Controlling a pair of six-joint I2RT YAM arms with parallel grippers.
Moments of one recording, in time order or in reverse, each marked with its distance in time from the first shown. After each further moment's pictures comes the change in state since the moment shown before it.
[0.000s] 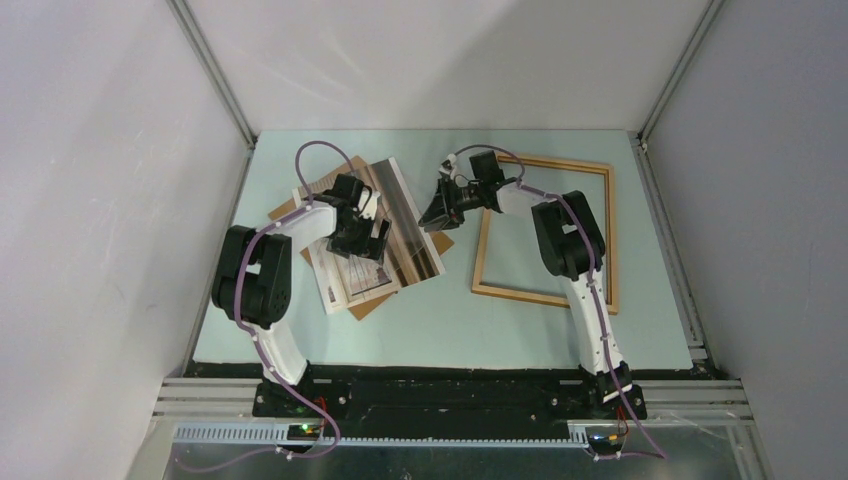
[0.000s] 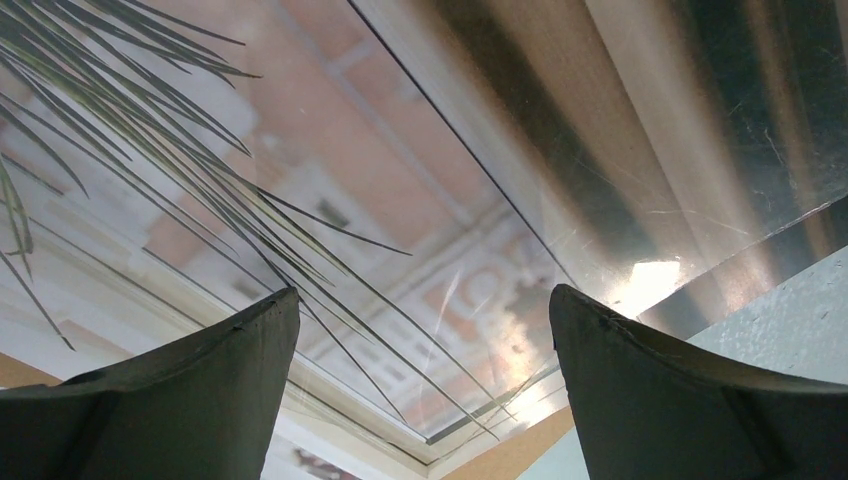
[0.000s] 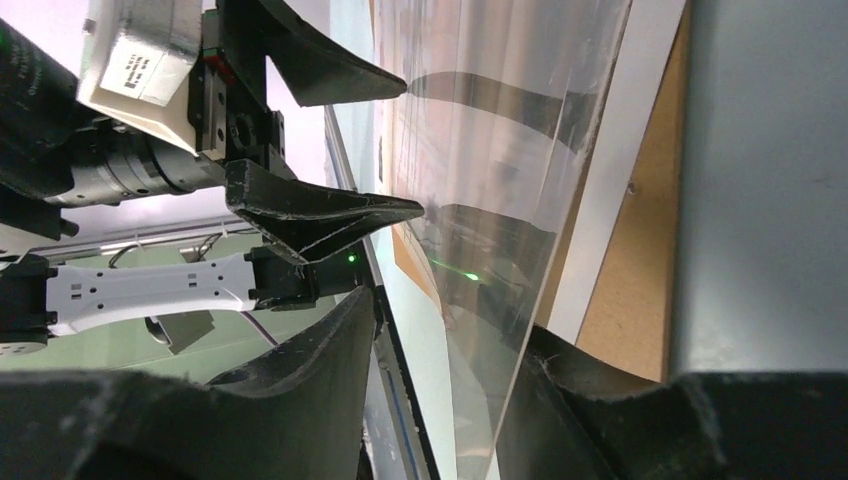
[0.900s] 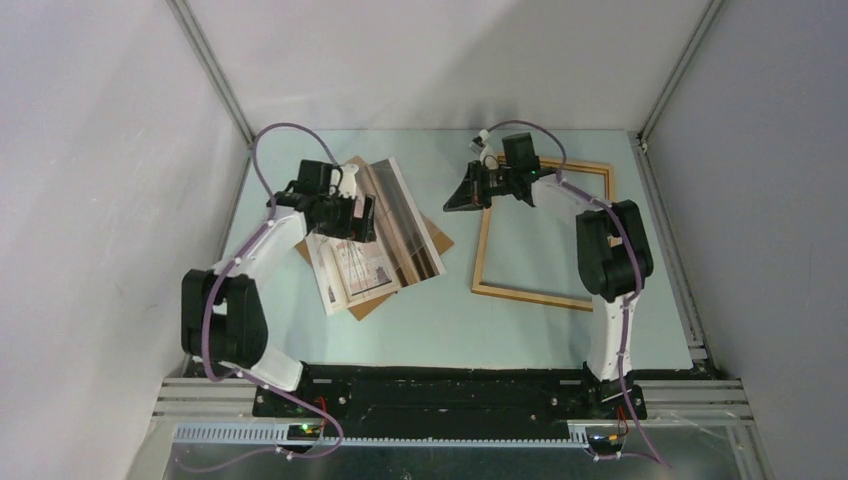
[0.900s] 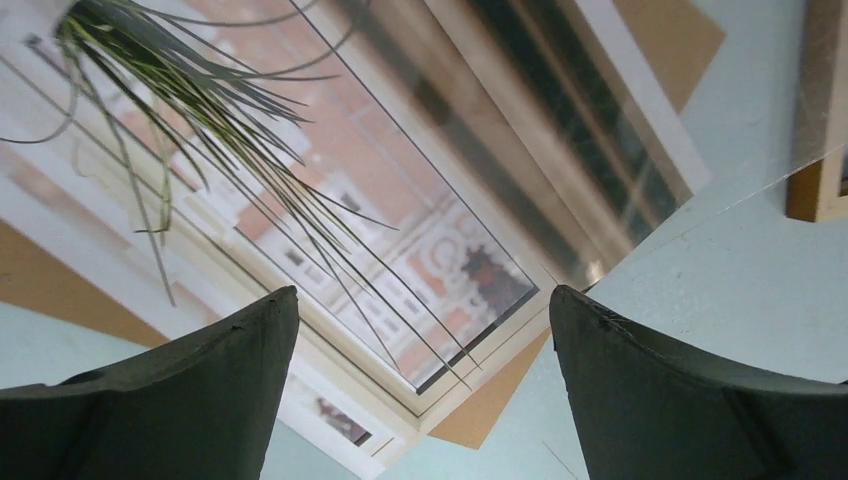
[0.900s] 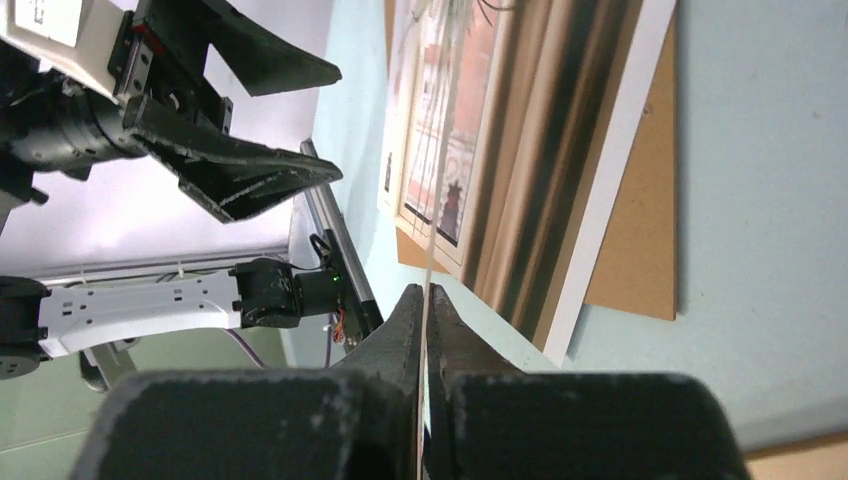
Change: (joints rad) left arm 0.074 -0.243 -0.011 0.003 0.121 0.024; right arm -0.063 -0.330 -0.219 -0.050 0.147 -0.092
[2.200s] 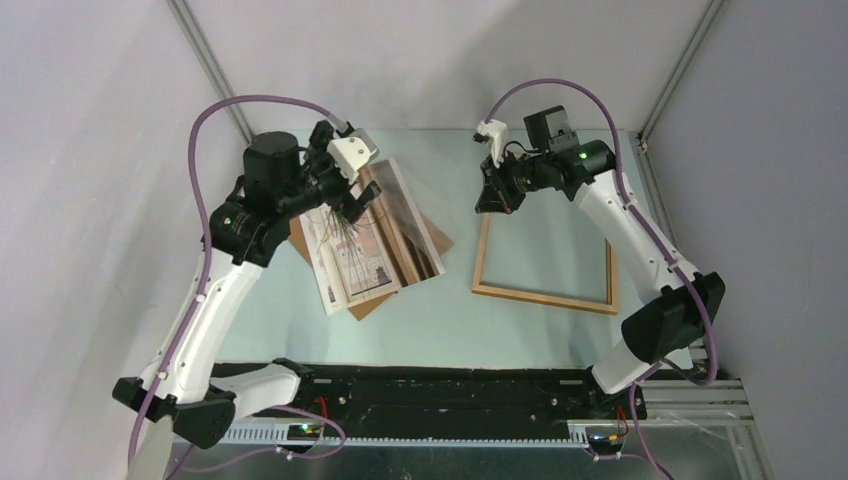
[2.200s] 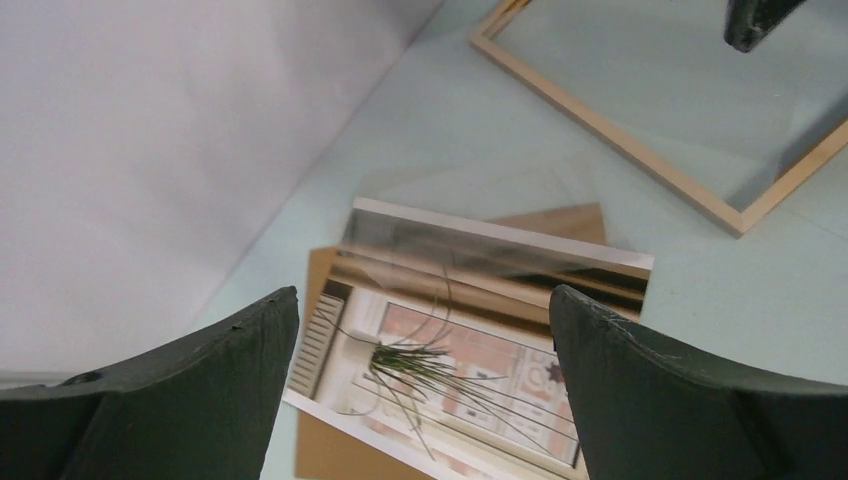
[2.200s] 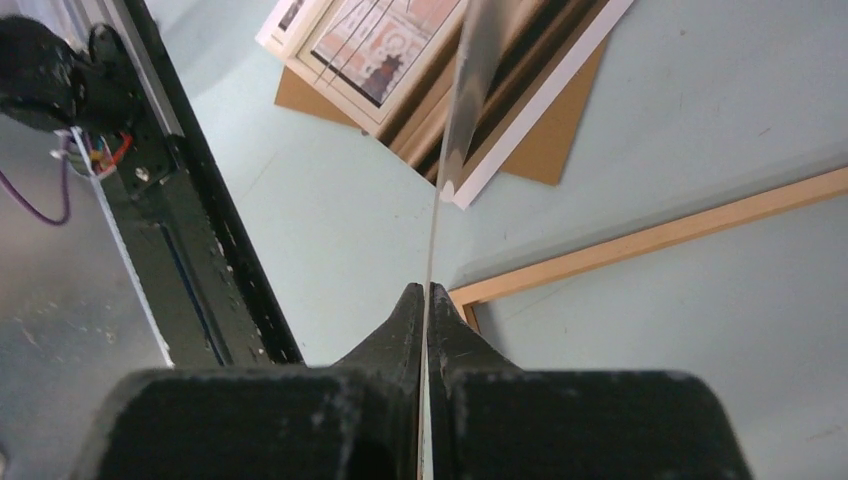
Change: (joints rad) left arm -0.188 -0.409 0.322 -0.077 0.046 0.495; right arm 0.063 -0.473 0.172 -0.772 0.317 -0.841
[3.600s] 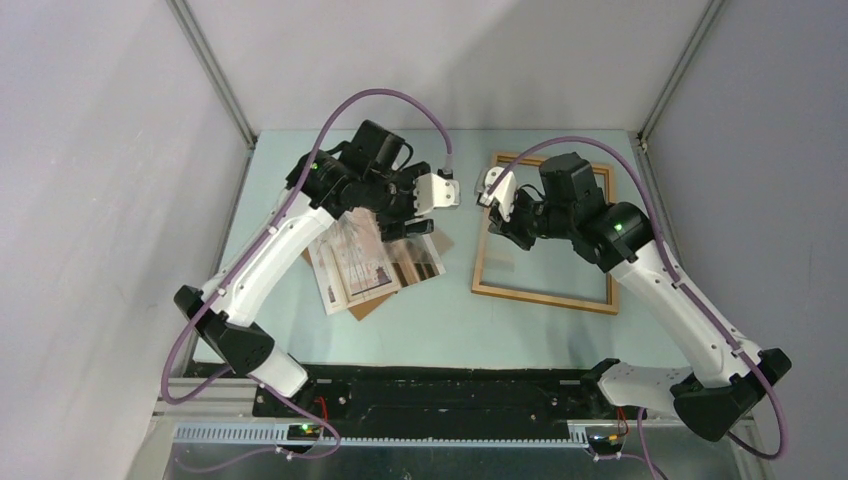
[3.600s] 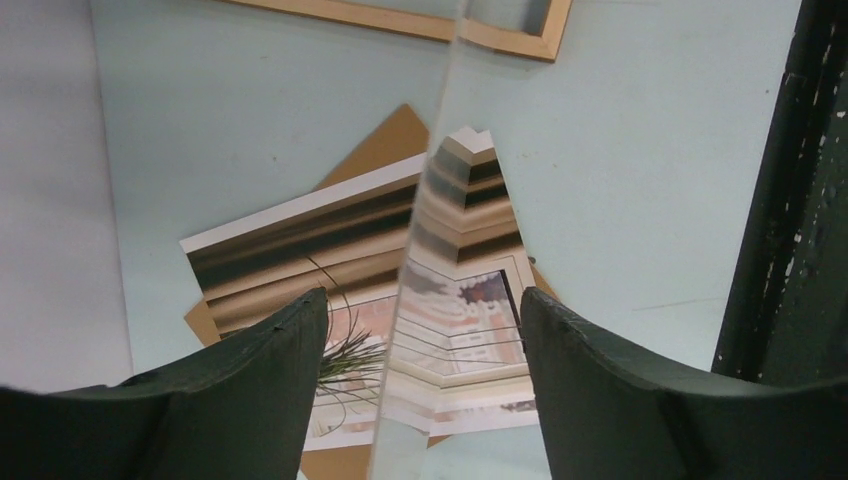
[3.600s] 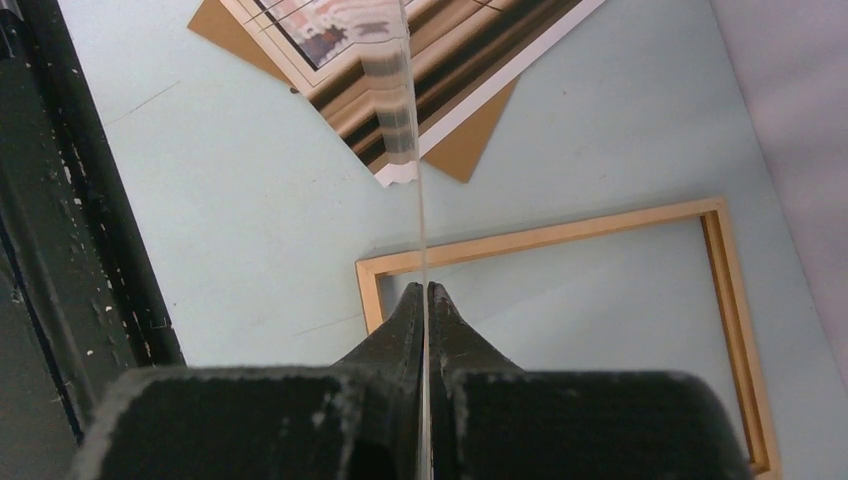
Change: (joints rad) left arm -0.302 0.404 0.376 -0.523 0.014 0.330; right arm 0.201 -0.411 -0.303 0.116 0.301 -0.276
